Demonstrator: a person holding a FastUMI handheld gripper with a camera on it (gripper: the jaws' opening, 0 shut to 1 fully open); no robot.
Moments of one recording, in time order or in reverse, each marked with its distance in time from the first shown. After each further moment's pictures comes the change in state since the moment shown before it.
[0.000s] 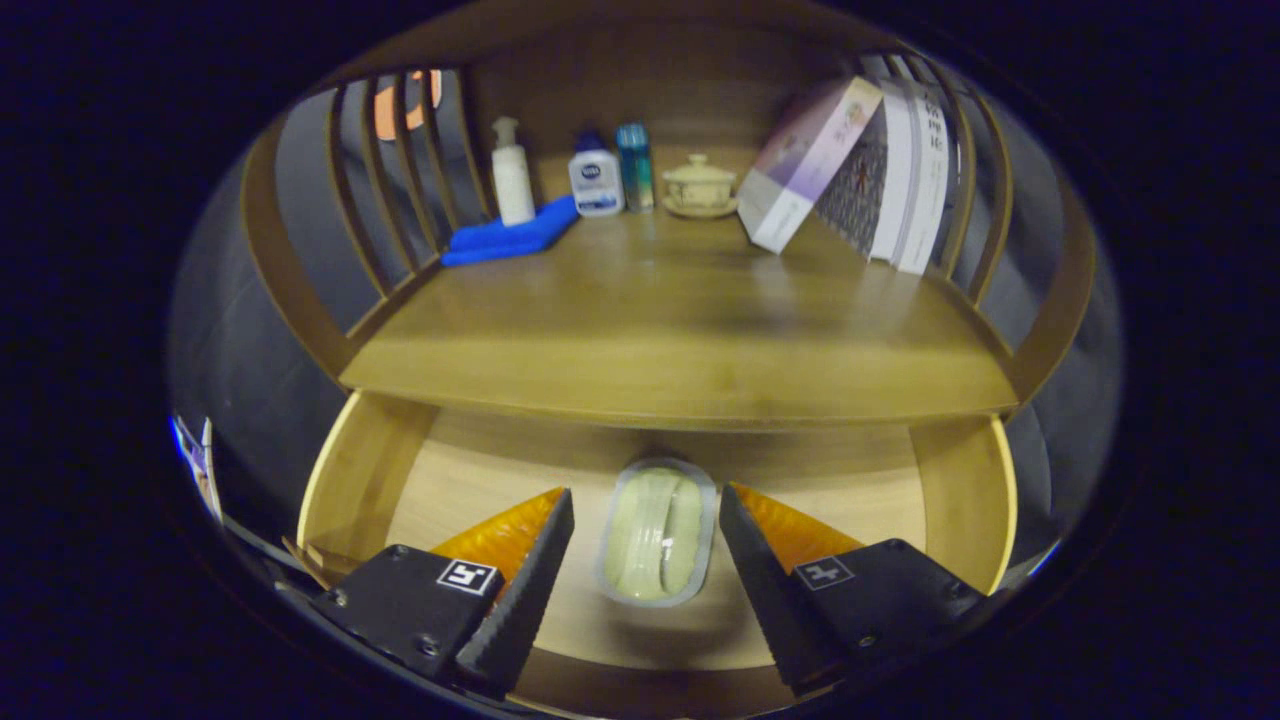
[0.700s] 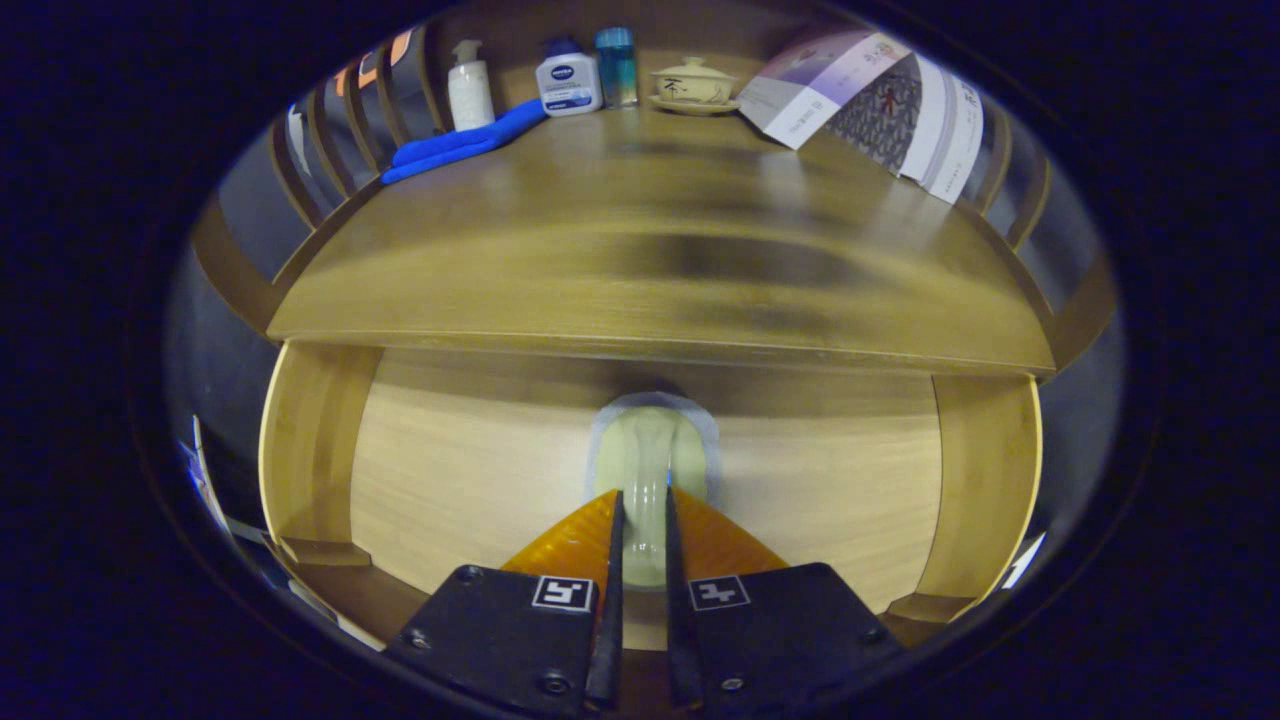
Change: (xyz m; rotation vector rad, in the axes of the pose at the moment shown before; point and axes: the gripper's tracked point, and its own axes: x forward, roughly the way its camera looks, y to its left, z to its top) arm 0.016 -0.009 -0.029 0.023 0.204 -0.081
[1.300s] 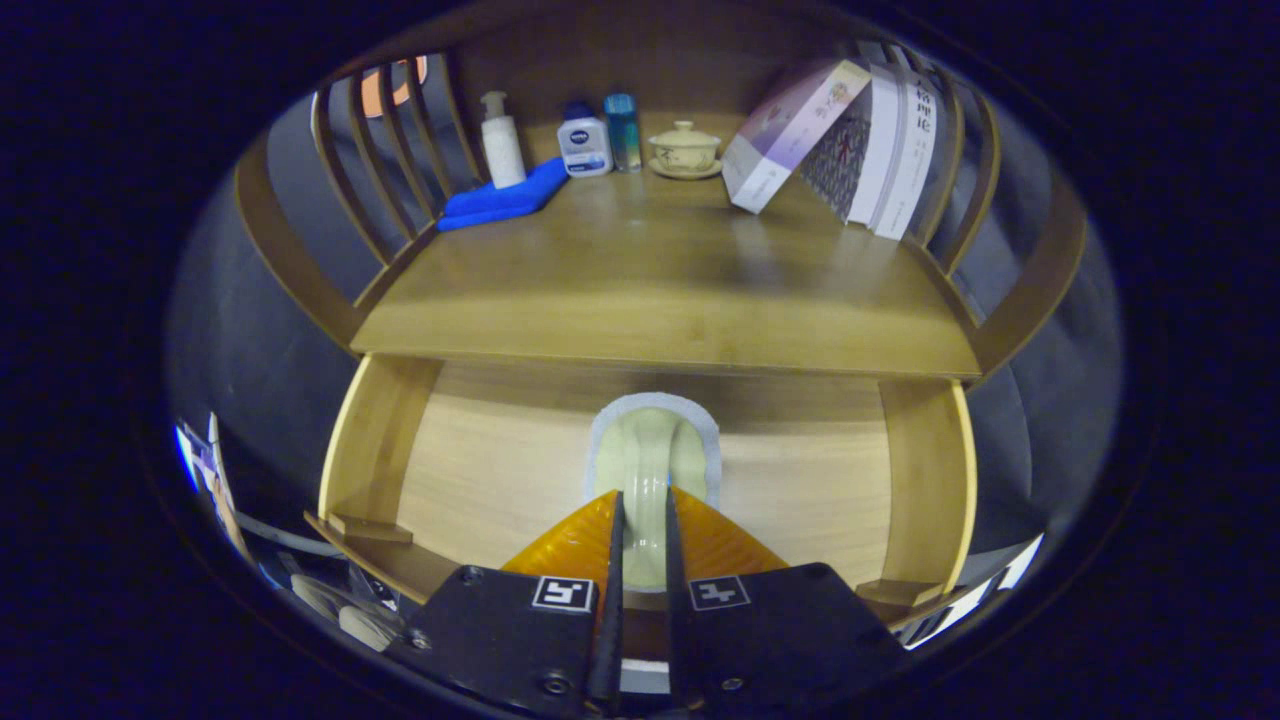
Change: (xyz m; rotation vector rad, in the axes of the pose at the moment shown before) arm -0.093 -0.005 0.001 -0.030 -0.129 0.050
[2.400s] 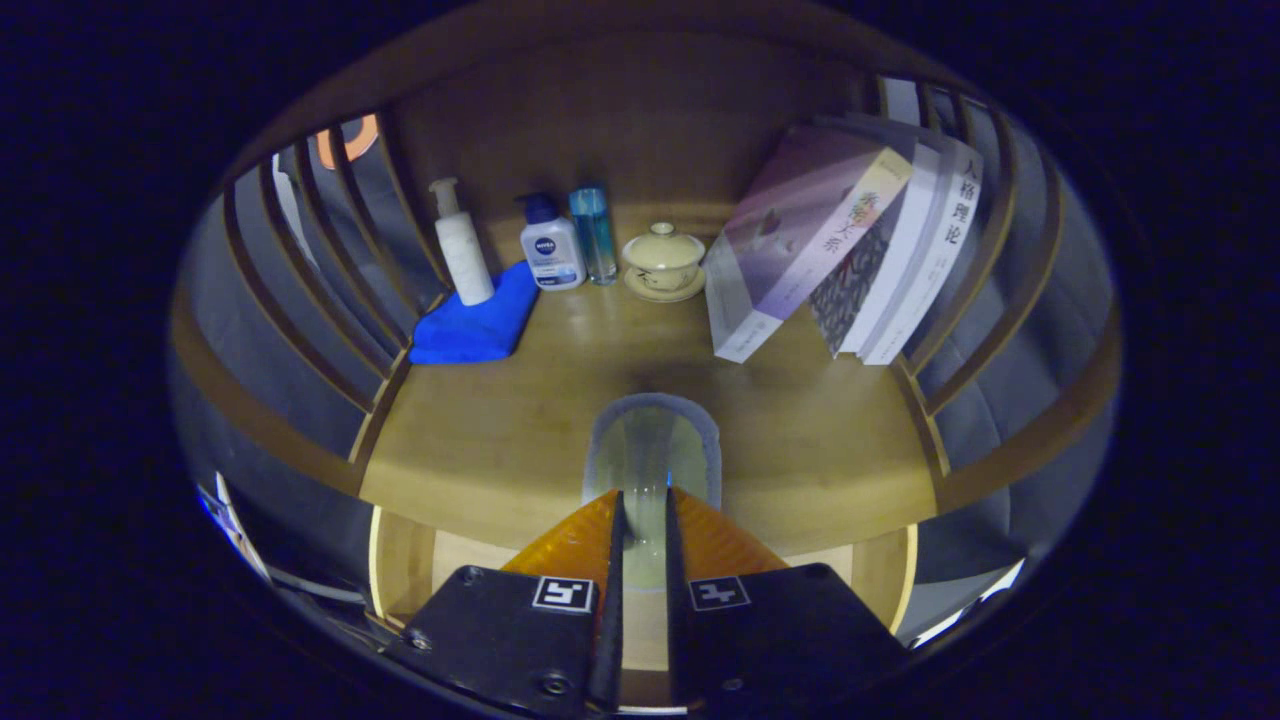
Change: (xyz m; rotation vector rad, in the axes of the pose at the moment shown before) arm 0.019 -0.001 0.144 0.067 -0.062 -0.045
